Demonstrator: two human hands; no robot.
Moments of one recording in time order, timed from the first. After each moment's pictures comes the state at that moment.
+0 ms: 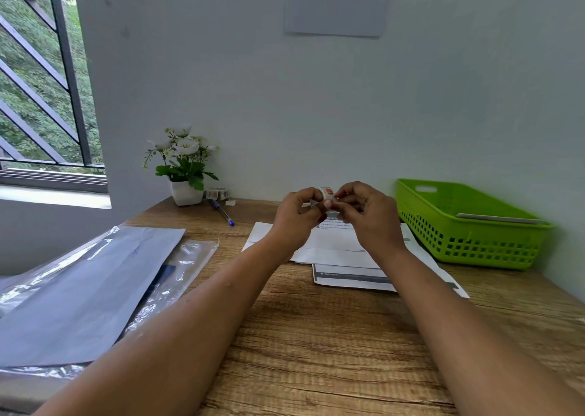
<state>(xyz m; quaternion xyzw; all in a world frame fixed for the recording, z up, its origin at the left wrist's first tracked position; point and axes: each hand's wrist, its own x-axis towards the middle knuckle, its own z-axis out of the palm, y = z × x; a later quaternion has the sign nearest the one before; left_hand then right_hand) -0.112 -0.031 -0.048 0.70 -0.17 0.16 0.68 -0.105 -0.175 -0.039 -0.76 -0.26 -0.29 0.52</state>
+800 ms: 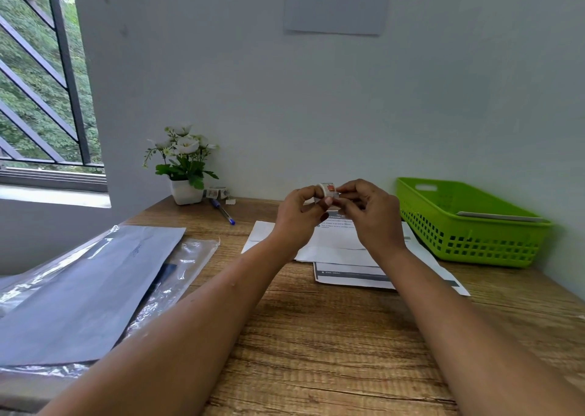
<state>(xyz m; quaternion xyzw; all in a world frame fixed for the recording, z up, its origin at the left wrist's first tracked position) -0.111 -0.035 -0.048 0.68 -0.12 0.16 0.70 -0.100 -0.174 -0.043 -0.75 -0.26 -0.34 0.50</state>
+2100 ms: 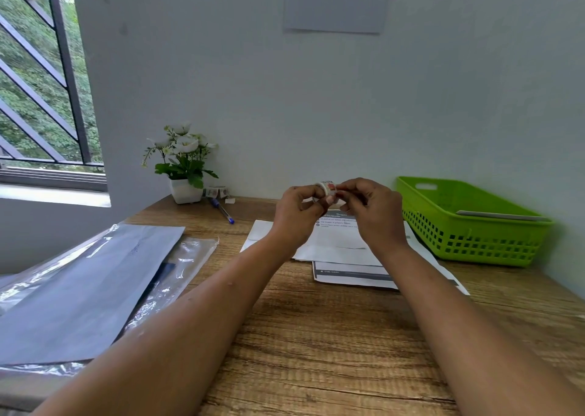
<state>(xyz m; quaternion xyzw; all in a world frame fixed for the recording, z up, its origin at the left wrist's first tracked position) -0.114 -0.036 -0.045 0.71 -0.13 0.20 0.66 -0.103 -0.175 -0.037 -0.74 -0.28 -0.36 0.50</state>
